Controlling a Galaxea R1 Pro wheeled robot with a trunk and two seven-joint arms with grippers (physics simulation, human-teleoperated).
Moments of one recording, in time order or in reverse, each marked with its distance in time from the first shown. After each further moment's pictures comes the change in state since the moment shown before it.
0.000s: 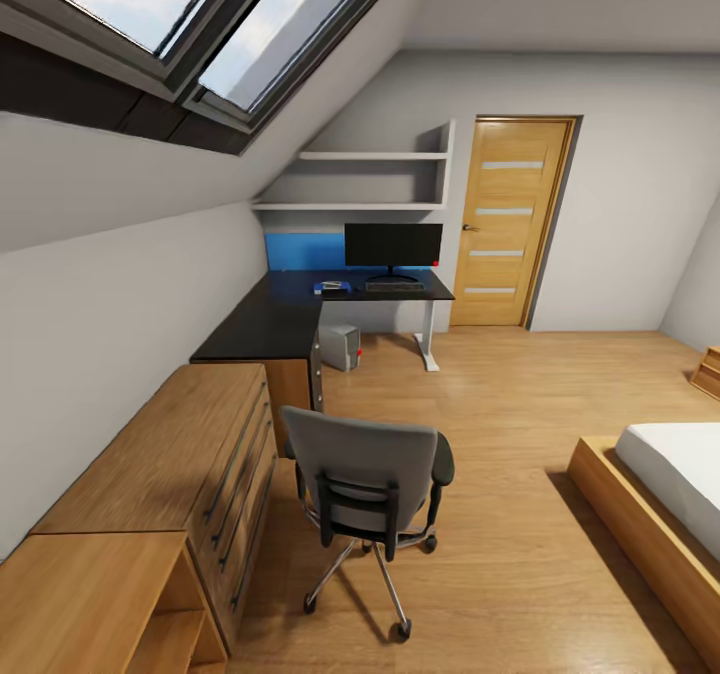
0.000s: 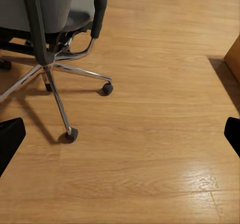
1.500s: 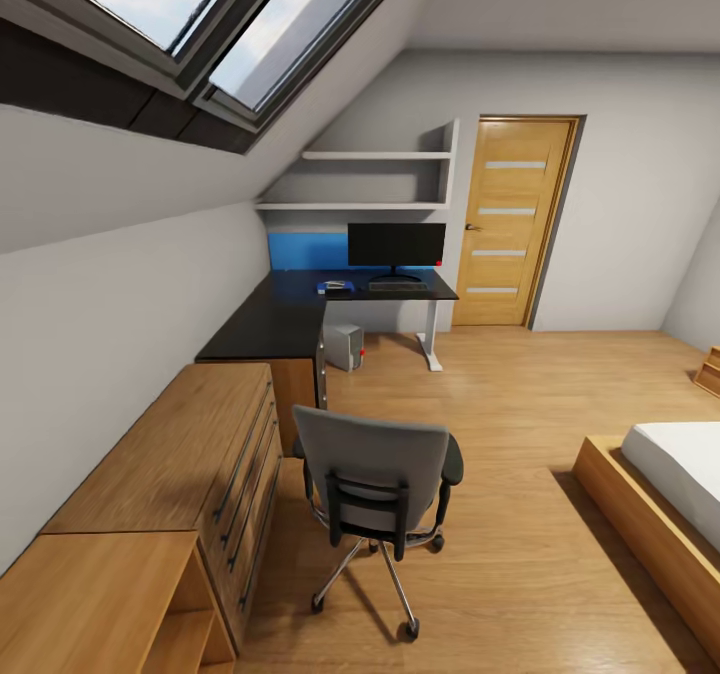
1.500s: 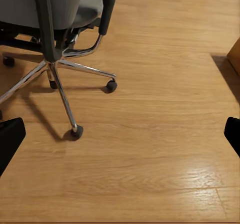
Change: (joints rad) left arm -0.001 -0.037 0.004 -0.007 0.007 0.025 0.009; right arm 0.000 -0.002 -0.001 -0.002 -0.002 0.013 -0.001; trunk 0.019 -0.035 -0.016
